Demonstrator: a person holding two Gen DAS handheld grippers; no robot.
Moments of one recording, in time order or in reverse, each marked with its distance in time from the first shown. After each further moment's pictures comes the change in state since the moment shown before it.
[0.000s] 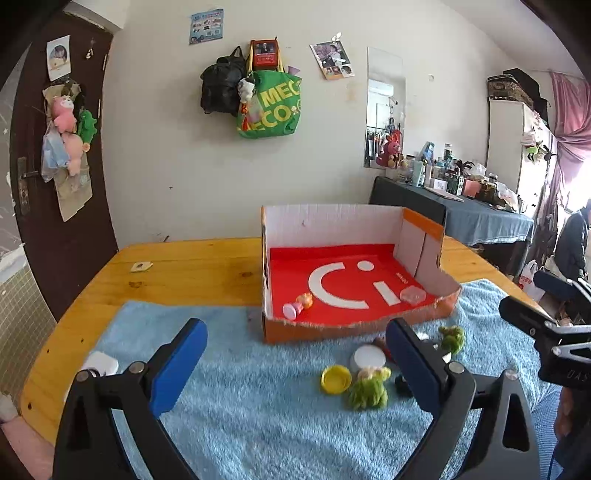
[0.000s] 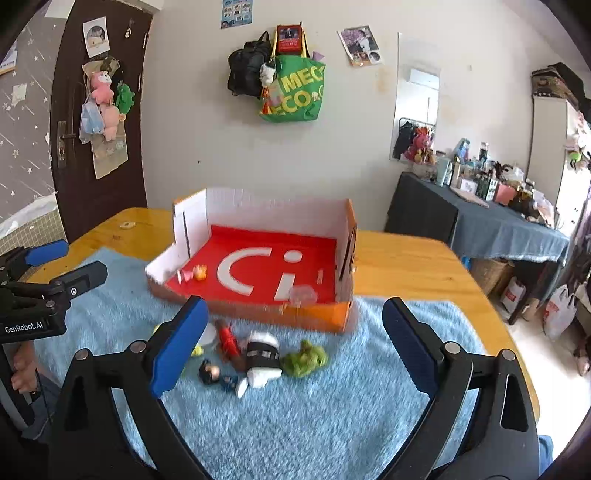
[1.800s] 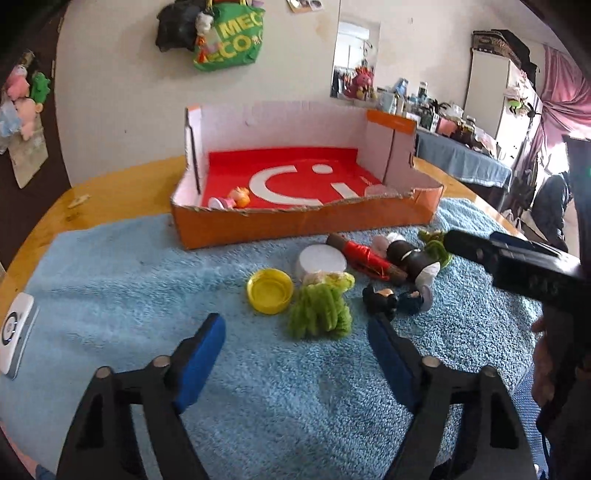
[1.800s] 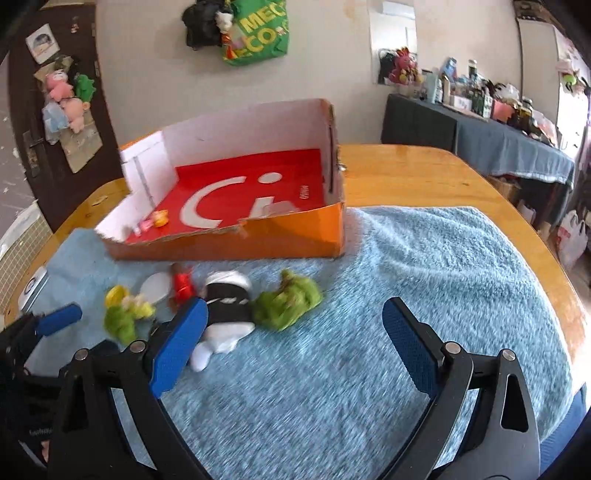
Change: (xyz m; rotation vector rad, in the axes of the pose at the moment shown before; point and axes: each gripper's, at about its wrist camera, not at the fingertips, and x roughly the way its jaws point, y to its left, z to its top) left arm 0.065 -0.039 -0.058 0.041 0.272 -0.148; right arm 0.083 -0.040 -0.040 0.185 0.250 0.005
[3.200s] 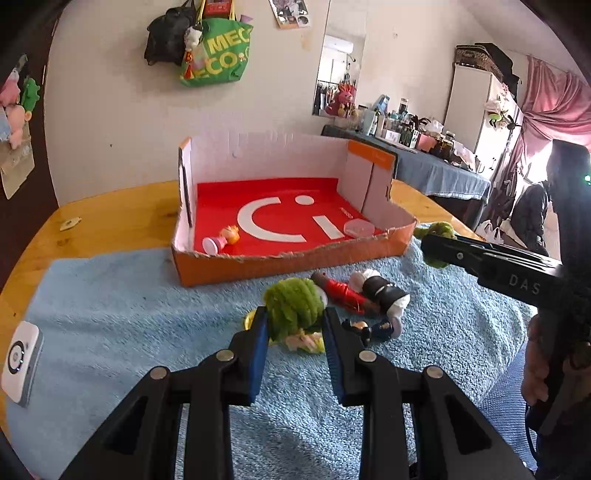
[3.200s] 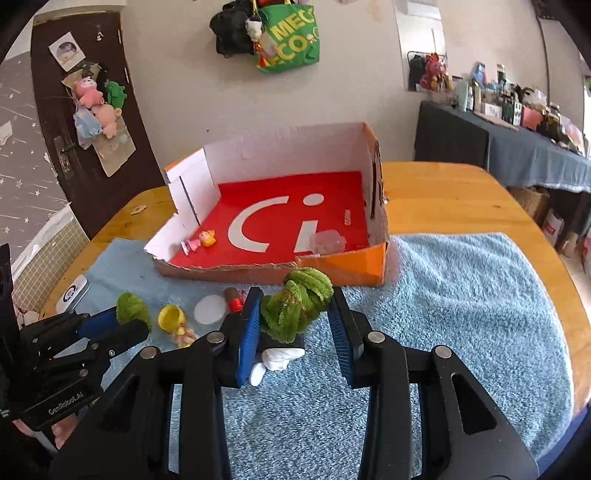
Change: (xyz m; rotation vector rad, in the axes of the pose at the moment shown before) left arm -0.034 0.007 0.021 0.015 -0.074 -0.082; right arm -0.035 0.025 0.021 -0.055 -0.043 0.138
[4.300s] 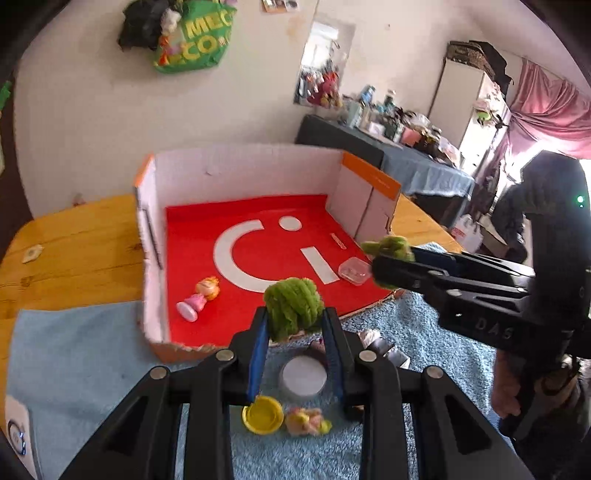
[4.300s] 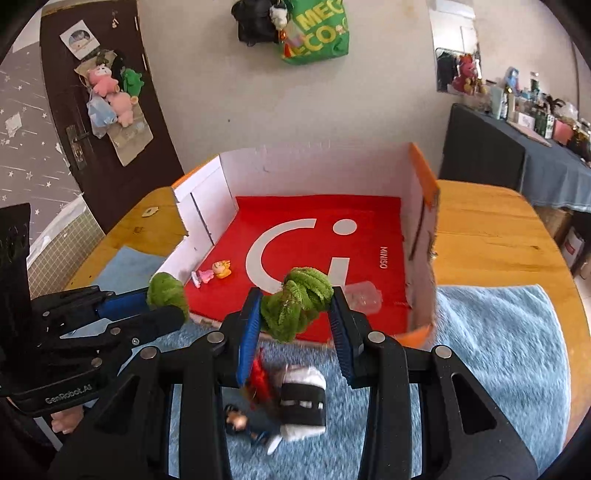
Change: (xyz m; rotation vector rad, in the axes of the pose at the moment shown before) left arm 0.051 0.017 0.076 -0.002 0.101 -0.135; right arm 0.059 0.011 0.060 -0.057 0.077 0.097
